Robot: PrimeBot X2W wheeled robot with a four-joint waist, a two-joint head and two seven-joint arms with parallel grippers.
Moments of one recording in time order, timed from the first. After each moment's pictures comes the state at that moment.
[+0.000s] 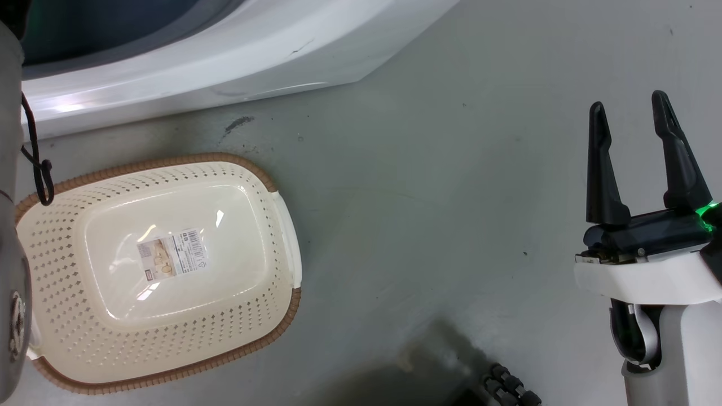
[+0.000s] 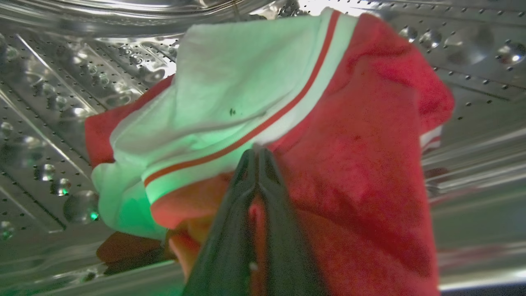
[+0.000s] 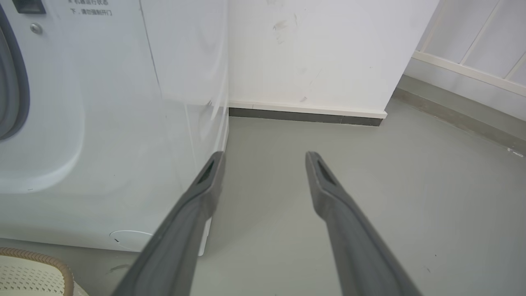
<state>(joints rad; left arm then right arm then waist) -1.54 0.37 -0.26 1.25 -0.18 -0.13 0.15 -0.28 -0.05 0.01 -0.14 0.09 0.13 -0.26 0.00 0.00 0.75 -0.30</state>
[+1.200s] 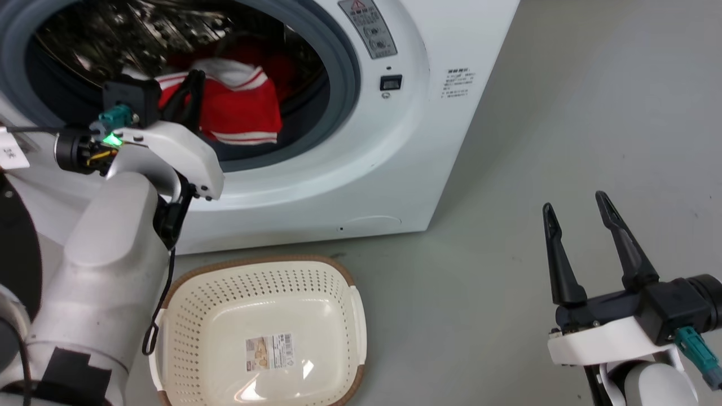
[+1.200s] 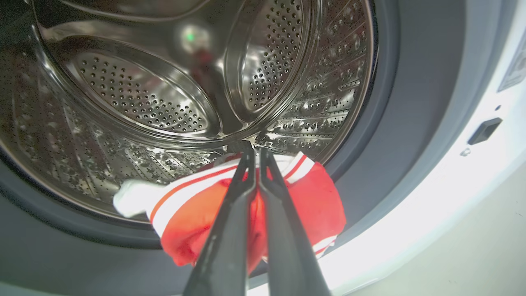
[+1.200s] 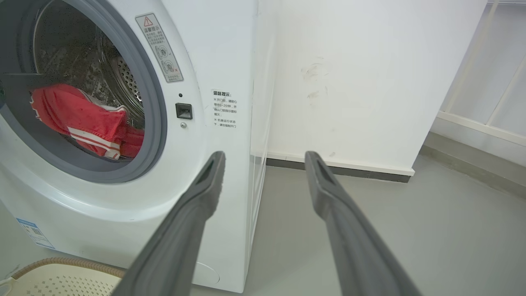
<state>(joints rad) -0.94 0.32 -0.44 0.95 -0.45 -0.13 -0.26 -0.09 -0.05 0.05 -0.05 -0.02 0.13 -0.26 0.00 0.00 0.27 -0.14</state>
